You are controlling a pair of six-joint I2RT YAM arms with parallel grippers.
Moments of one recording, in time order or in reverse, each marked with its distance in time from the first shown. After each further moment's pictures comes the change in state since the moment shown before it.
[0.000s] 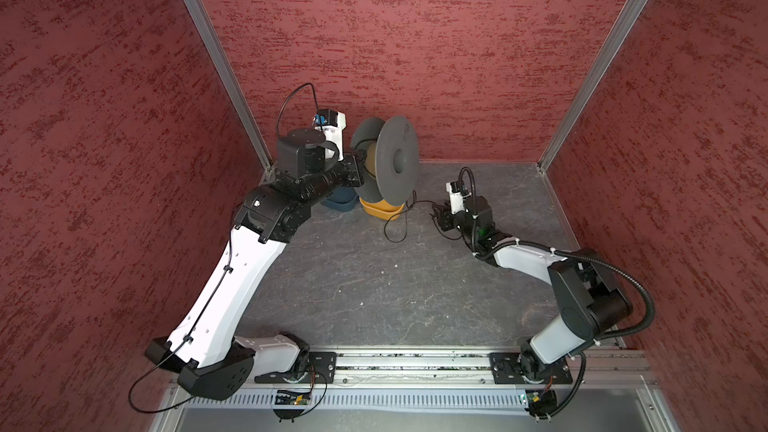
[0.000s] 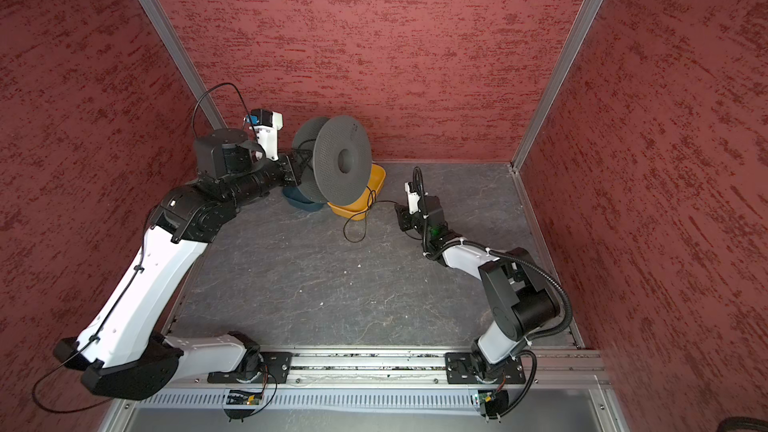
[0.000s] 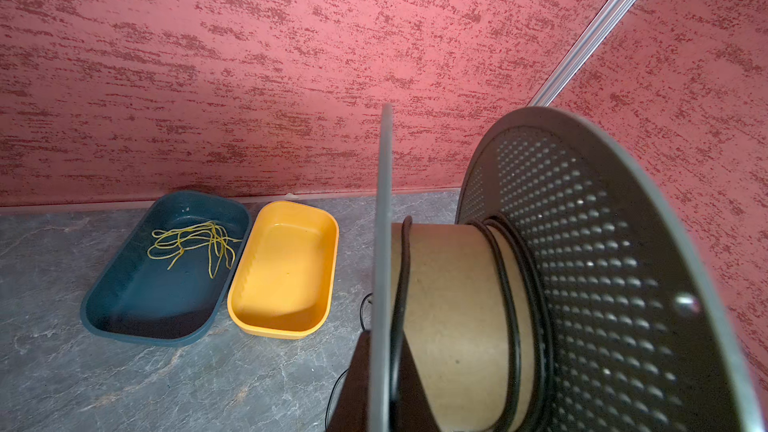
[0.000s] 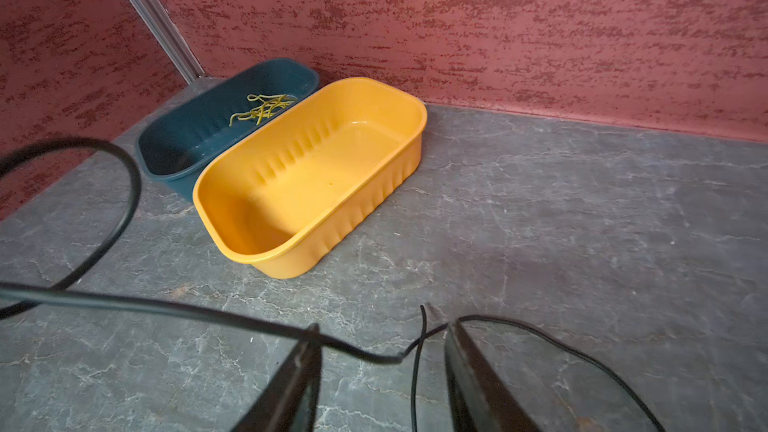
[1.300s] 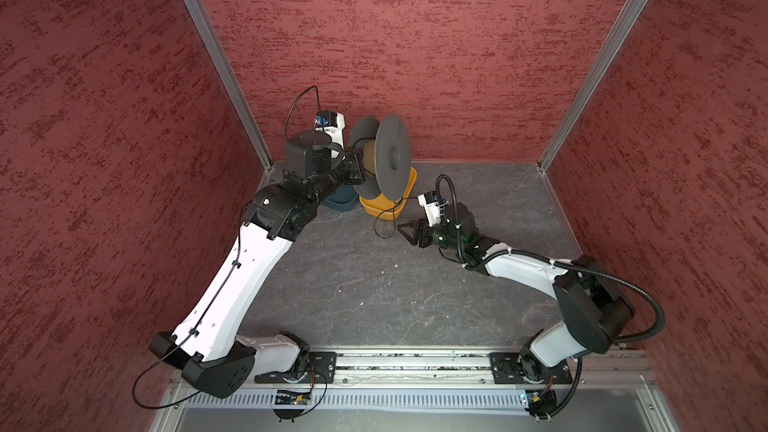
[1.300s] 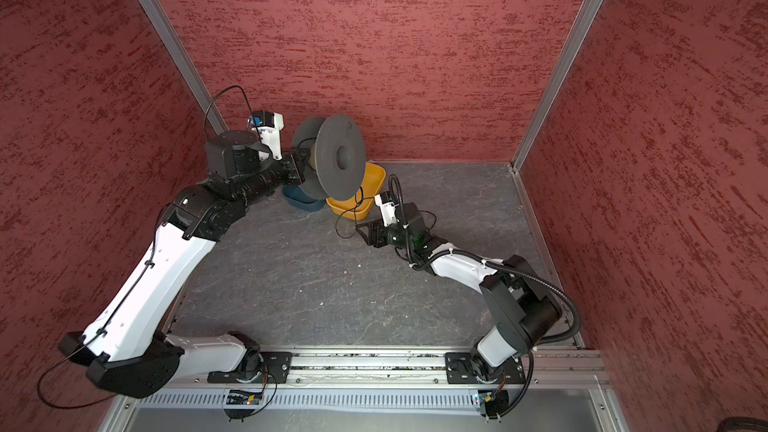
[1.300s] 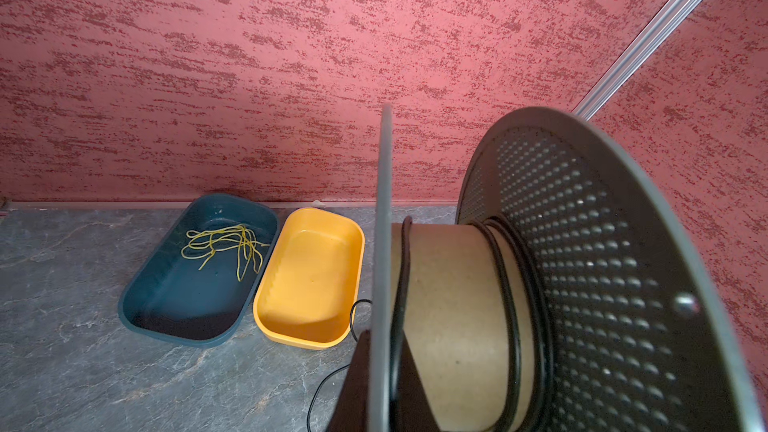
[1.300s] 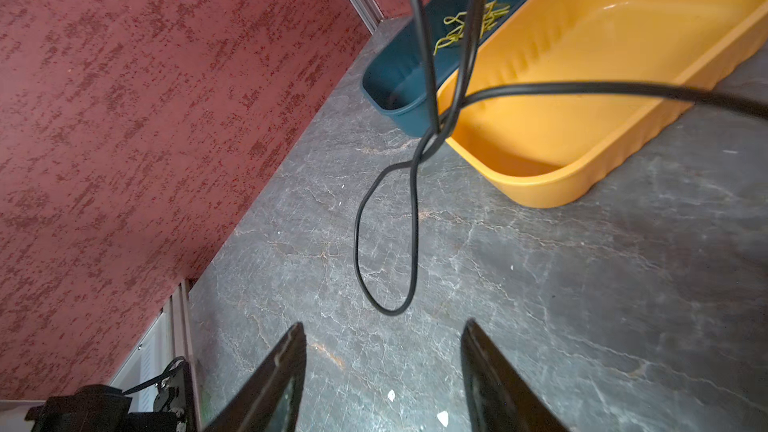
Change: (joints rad) left arm -0.007 0.011 -0.051 0.060 -0.096 -0.002; right arm 0.219 -0.017 0.053 -0.087 -0.306 0.375
